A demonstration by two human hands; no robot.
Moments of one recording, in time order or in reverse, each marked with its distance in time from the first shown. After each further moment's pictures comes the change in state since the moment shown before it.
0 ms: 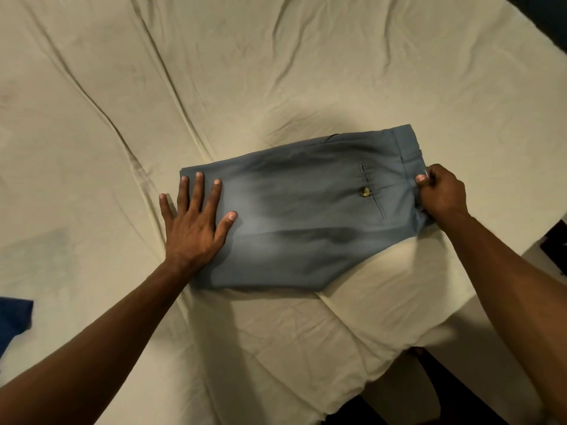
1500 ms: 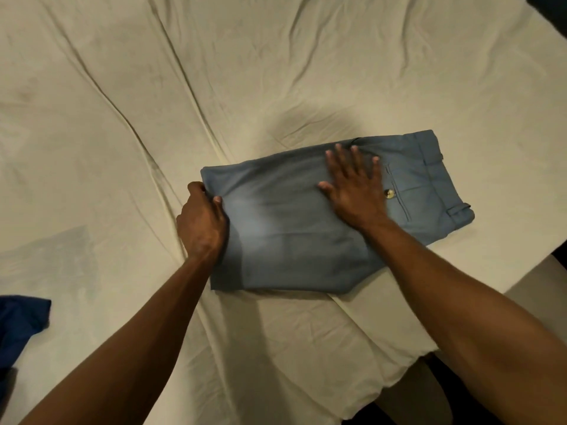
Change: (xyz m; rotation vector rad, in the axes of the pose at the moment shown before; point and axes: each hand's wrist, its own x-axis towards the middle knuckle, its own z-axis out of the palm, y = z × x) left_hand 0.015 0.019 -0.024 -0.464 0.213 -0.476; right_hand -0.045 -0.118 0.102 -0.549 -0.134 -0.597
